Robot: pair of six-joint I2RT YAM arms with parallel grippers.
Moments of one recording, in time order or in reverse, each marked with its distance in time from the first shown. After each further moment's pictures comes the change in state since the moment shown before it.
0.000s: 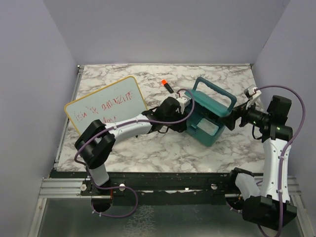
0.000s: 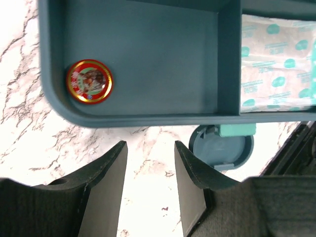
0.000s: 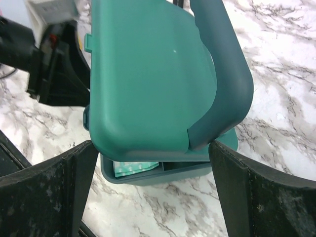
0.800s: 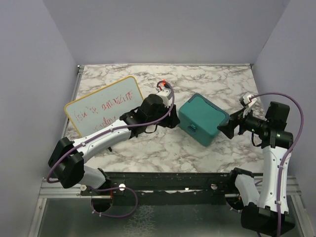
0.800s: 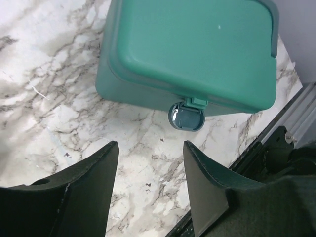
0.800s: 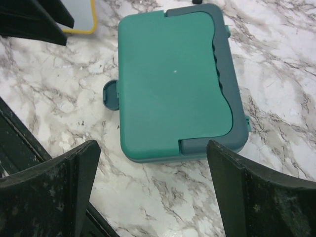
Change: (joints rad) left arm 0.035 -0.328 -0.124 -0.058 -0.075 -0.150; right arm 0.014 -0.091 -0.001 -0.219 0.005 -0.200
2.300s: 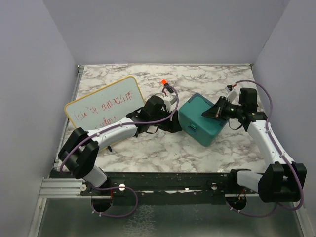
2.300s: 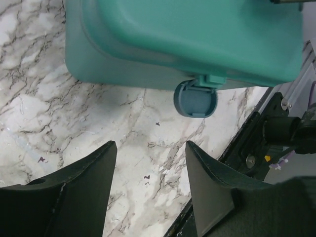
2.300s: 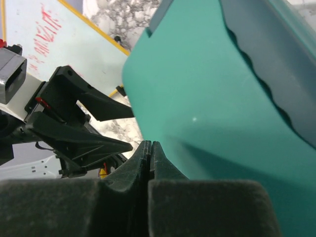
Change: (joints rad) left arm 0.064 0.103 -0.036 0.090 0.237 0.039; right arm 0.302 0.360 -0.092 0.527 0.154 1.097
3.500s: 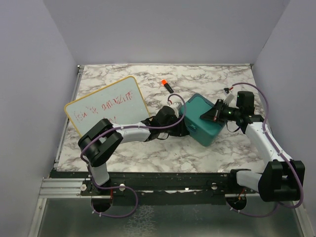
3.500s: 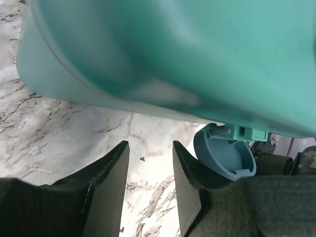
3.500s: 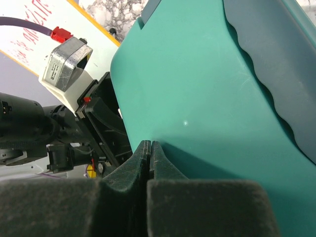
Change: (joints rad) left arm -0.096 0.242 -0.068 0.341 -0.095 -0.269; right arm 0.024 0.026 -0.077 0.087 0.006 -0.067
